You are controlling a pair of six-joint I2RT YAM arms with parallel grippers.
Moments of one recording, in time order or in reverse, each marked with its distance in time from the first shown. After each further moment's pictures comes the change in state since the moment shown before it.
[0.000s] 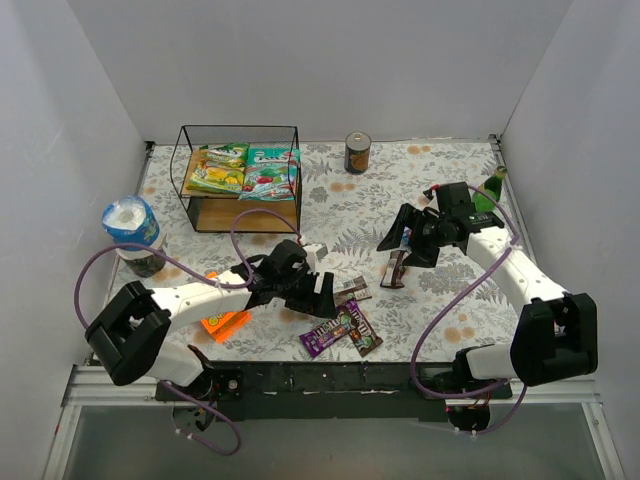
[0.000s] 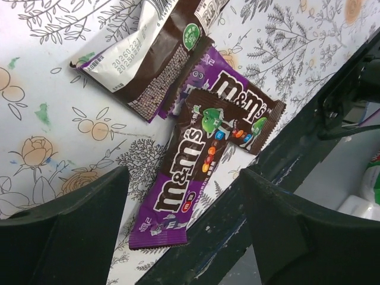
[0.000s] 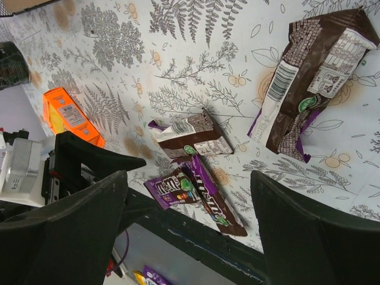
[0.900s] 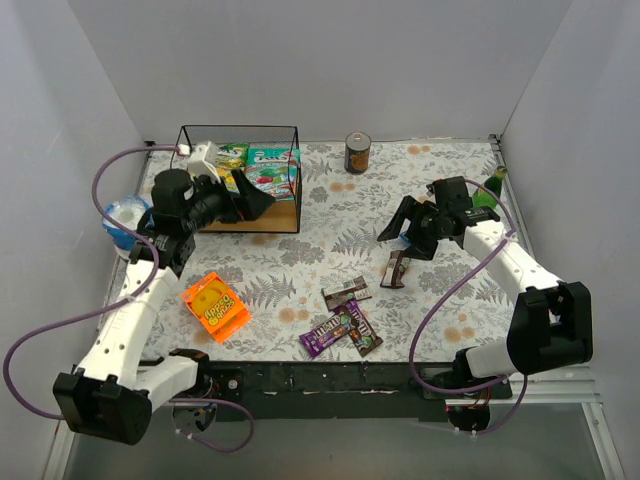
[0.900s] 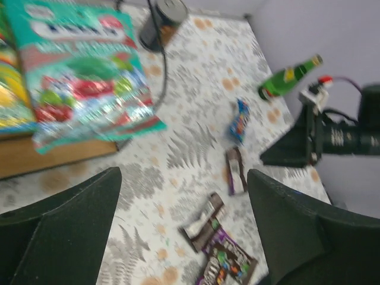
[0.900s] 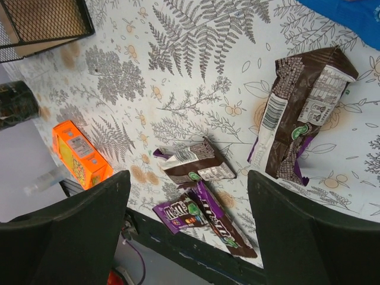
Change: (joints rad) left arm 0.645 -0.278 0.423 -0.124 0.029 0.117; right arm 0.000 0.051 0.029 0.069 0.069 0.097
